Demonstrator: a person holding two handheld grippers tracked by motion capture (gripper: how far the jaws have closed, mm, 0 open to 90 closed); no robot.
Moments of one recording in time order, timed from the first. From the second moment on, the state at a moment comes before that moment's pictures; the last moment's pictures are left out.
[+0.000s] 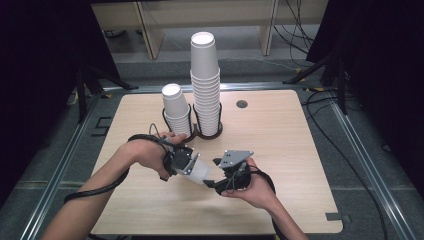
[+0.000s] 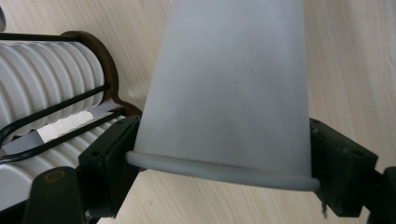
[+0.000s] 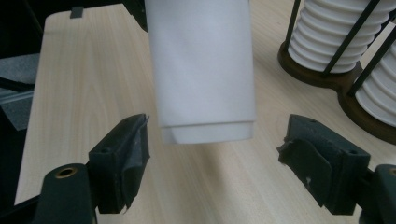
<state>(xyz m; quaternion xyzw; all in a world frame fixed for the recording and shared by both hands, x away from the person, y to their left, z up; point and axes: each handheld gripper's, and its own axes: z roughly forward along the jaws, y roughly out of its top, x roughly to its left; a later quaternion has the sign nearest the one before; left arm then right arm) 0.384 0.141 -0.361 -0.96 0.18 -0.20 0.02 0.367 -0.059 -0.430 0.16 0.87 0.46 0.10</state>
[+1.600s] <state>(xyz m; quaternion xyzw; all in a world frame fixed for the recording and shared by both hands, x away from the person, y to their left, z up) 0.385 0.120 -0.367 -0.96 0.19 -0.20 0.06 0.378 -0.028 -0.439 0.16 0.88 0.43 0.08</state>
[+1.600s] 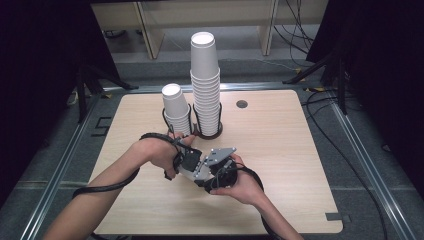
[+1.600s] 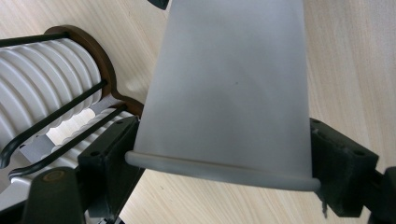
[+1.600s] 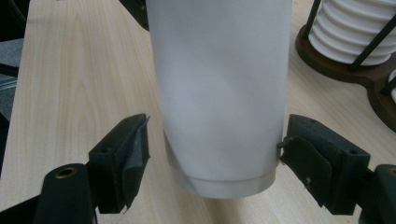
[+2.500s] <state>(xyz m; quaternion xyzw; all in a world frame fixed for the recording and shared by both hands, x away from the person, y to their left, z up) 0.386 0.116 -0.362 -0.95 0.21 -0.21 0.06 0.379 -0.027 -0.449 0.18 0.88 0.43 0.08</state>
